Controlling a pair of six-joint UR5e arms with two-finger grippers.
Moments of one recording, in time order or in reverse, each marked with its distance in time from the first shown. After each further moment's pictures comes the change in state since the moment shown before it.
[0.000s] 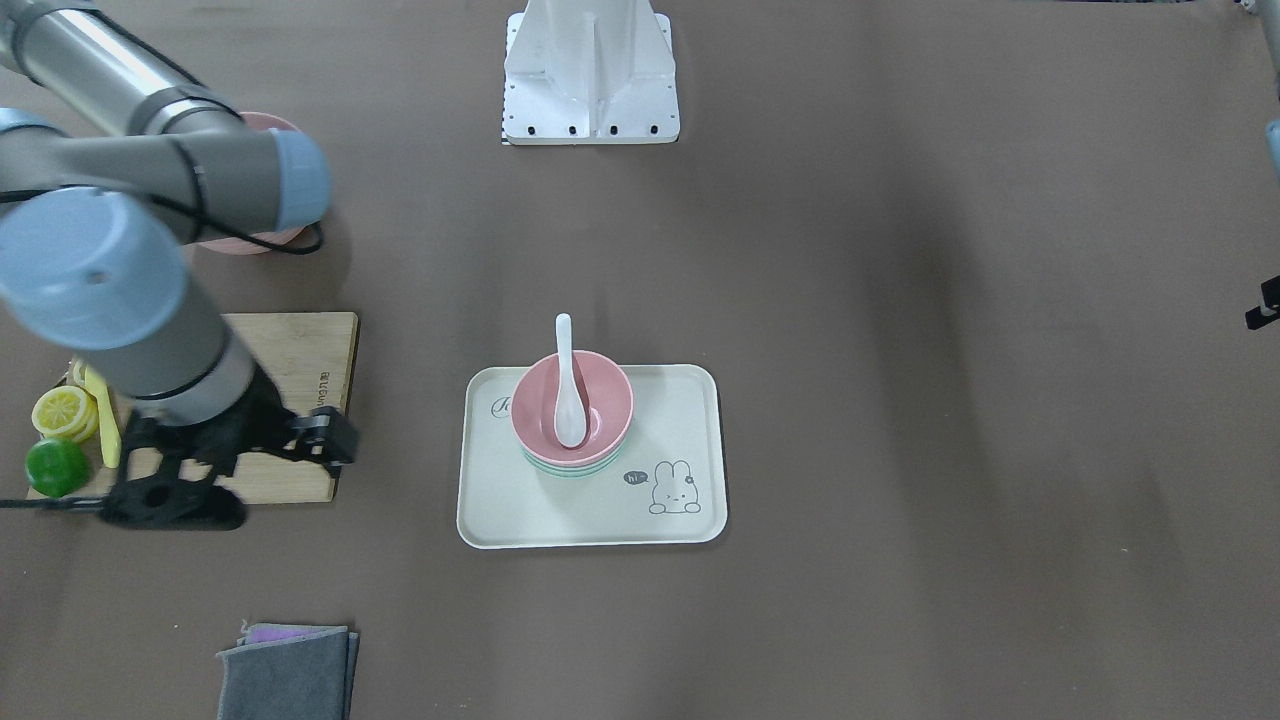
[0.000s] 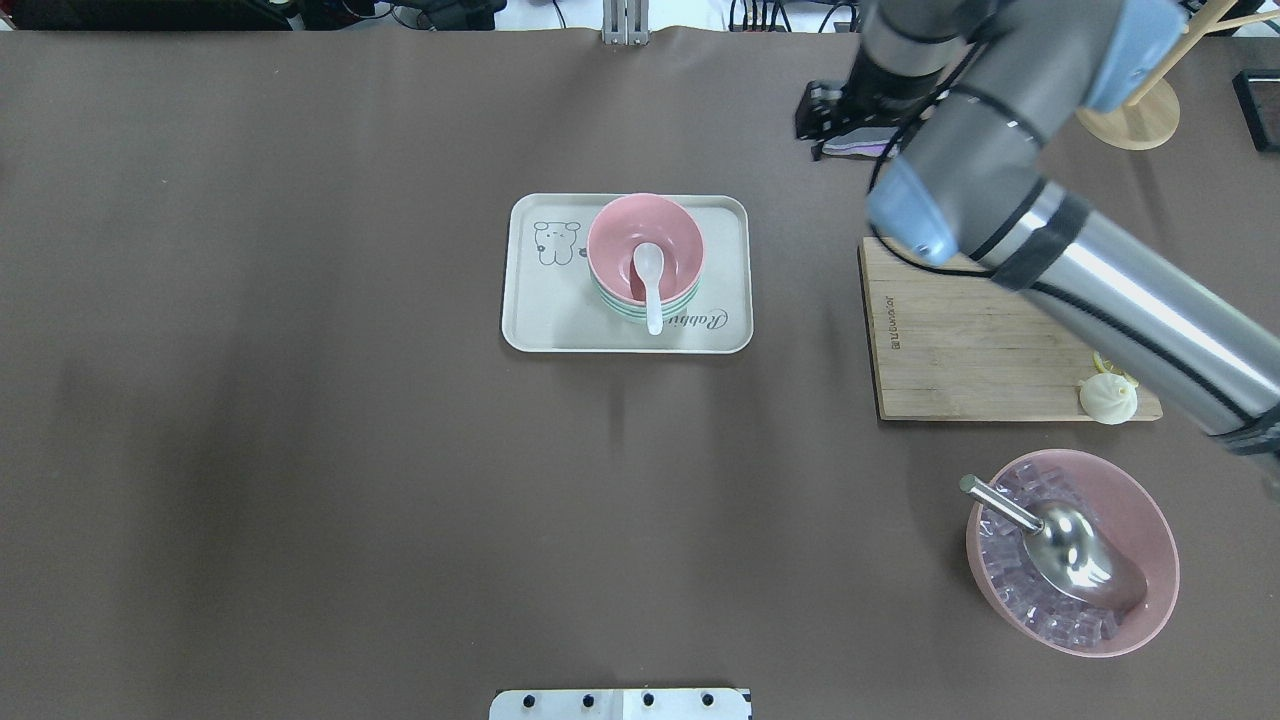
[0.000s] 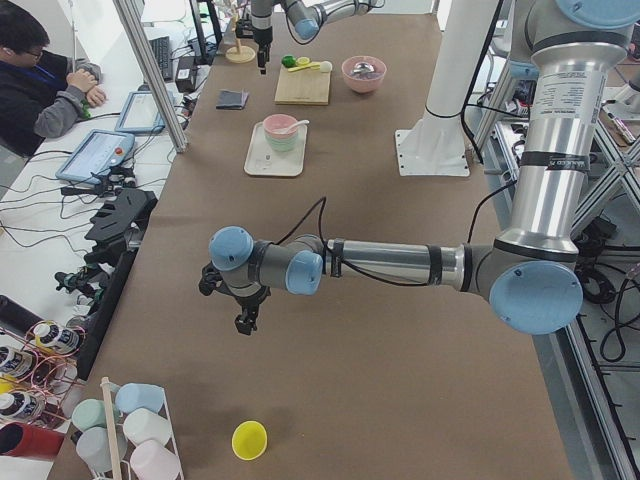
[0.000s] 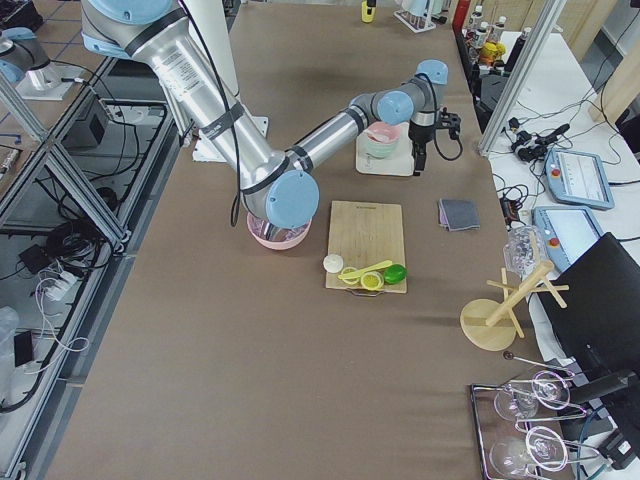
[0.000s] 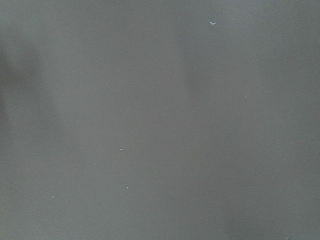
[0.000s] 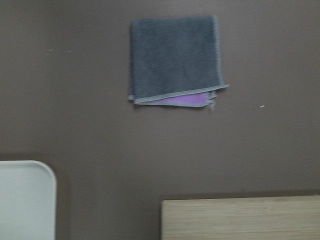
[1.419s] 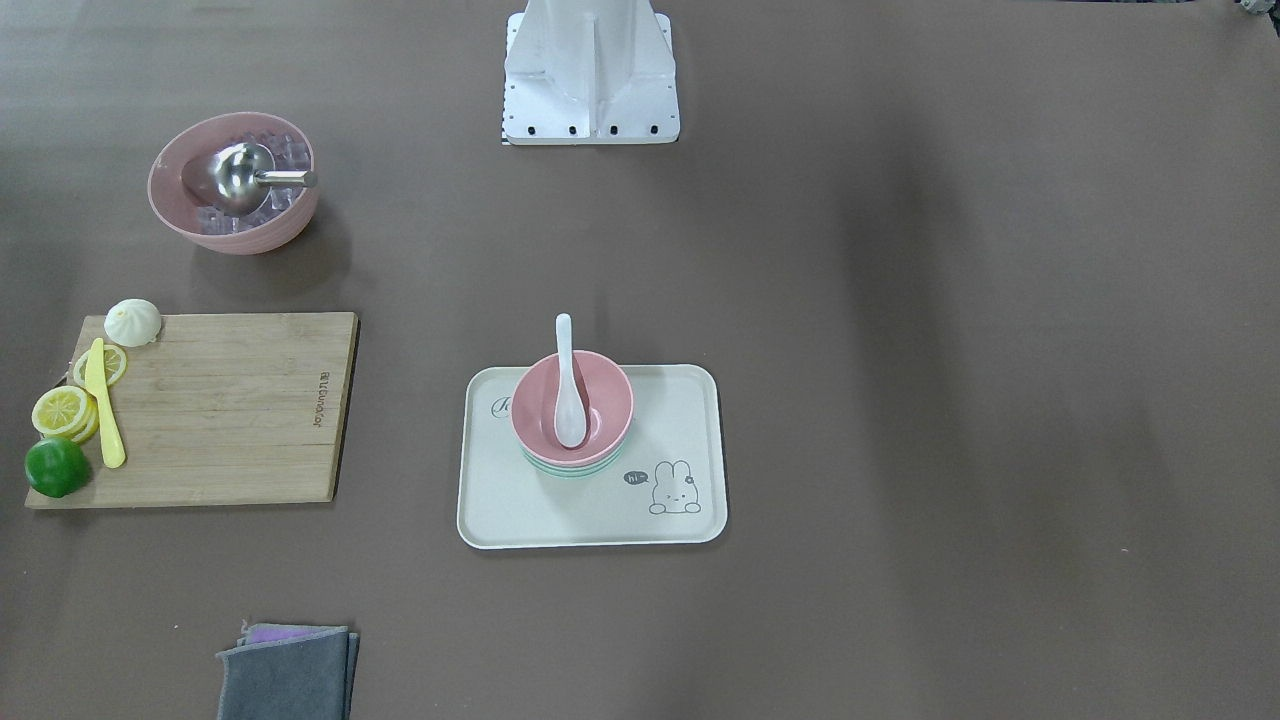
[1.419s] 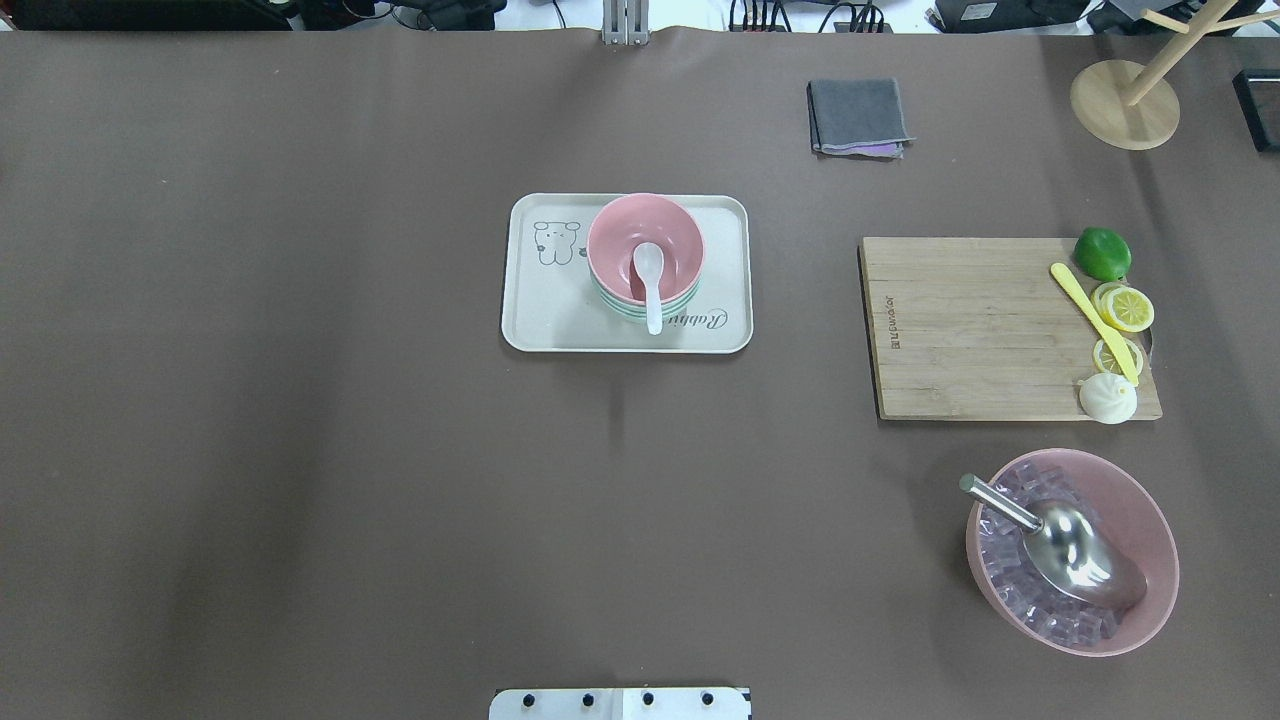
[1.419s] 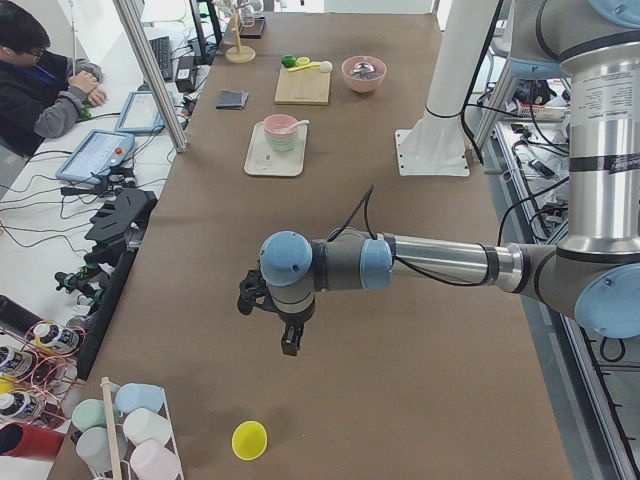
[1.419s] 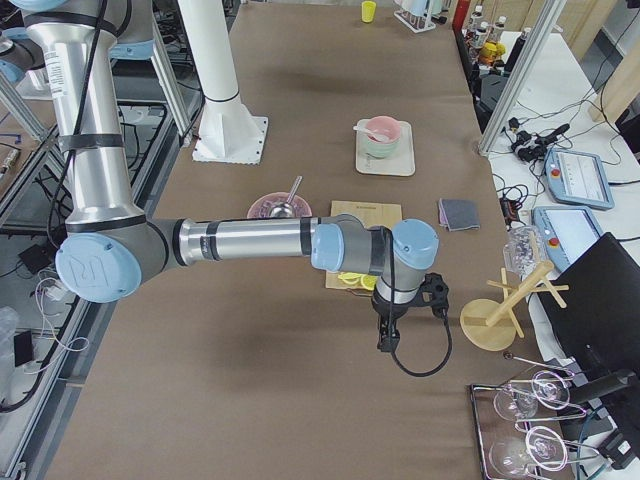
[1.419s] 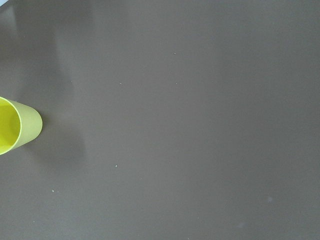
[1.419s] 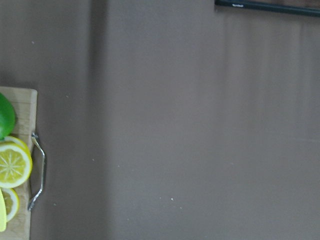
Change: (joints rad) left arm -0.164 0.208 -0.248 0.170 0.000 0.141; right arm 0.555 -0.578 0.081 -0.081 0.097 -0.857
